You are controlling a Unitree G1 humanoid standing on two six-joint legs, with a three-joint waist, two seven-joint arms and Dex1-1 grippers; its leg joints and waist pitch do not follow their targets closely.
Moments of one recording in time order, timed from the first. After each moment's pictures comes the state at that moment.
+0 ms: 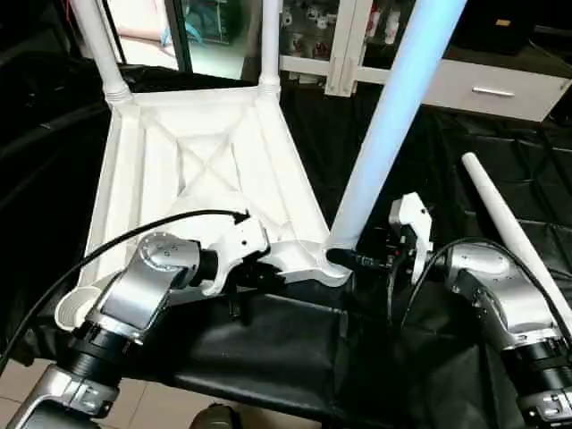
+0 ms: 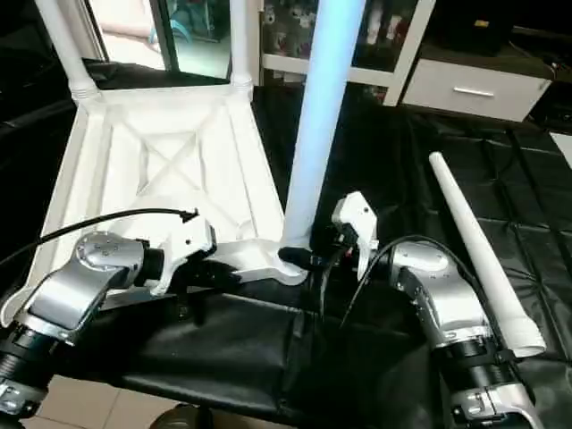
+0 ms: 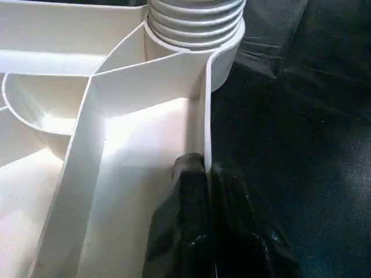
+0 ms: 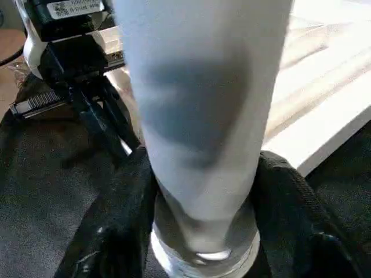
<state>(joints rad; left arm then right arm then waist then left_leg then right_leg) -0.45 0.43 -0.29 0.15 -0.01 0.41 -1.14 -0.40 -0.44 0.13 0.25 0.32 0.22 1.08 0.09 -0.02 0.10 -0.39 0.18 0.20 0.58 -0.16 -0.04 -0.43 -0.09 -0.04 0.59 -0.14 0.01</state>
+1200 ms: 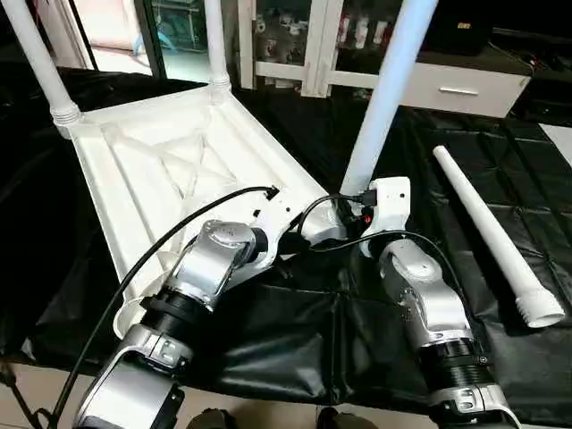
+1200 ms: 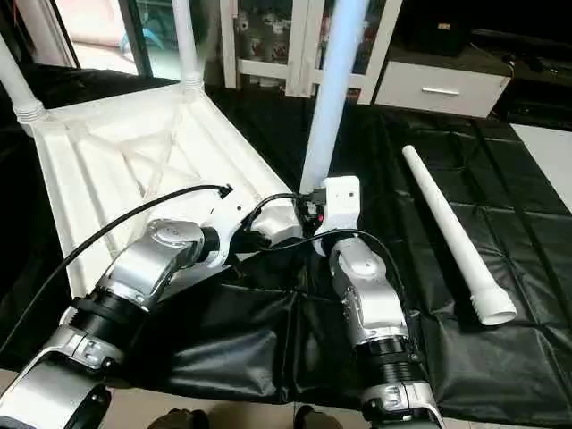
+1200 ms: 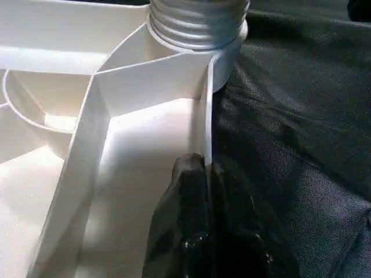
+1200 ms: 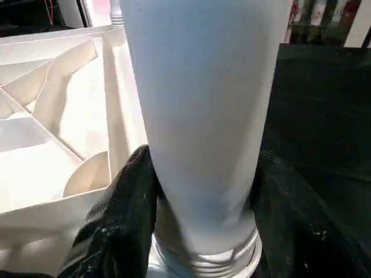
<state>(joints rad) -0.66 0.14 -0.26 0.44 0.06 0.57 -0.74 -0.43 -0.01 -0.01 0.33 0.12 0.22 0.19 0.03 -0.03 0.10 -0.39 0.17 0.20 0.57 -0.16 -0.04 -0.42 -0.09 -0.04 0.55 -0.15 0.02</state>
